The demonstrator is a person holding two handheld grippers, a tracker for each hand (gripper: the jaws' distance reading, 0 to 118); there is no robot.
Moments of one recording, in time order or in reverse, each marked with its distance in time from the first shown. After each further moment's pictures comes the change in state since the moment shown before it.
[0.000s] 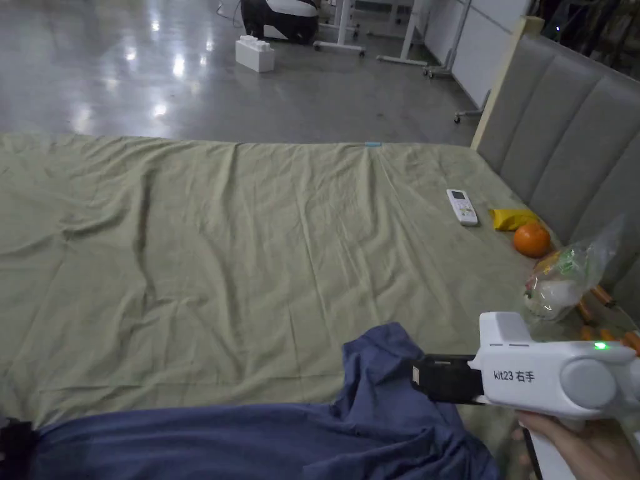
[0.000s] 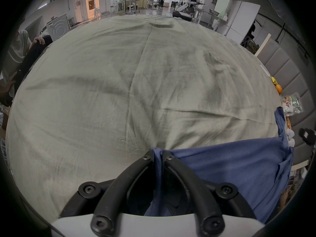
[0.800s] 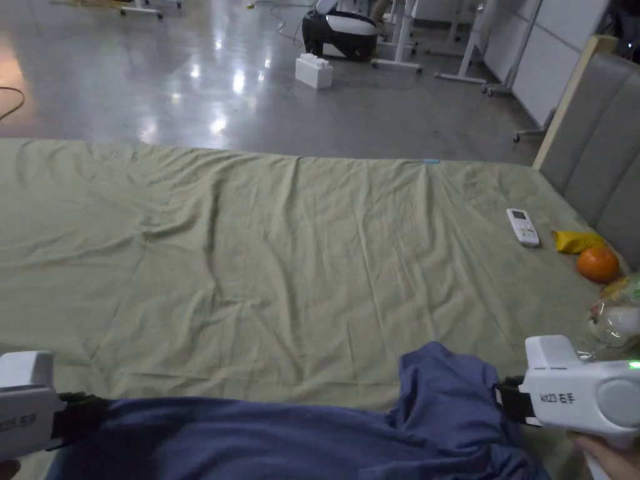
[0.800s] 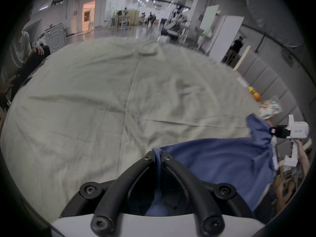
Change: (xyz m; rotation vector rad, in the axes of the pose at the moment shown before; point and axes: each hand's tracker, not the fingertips) left arm -0.019 -0.057 0.135 0.218 -0.175 -0.015; right arm -0.017 -0.018 0.020 -0.006 -0.073 0.119
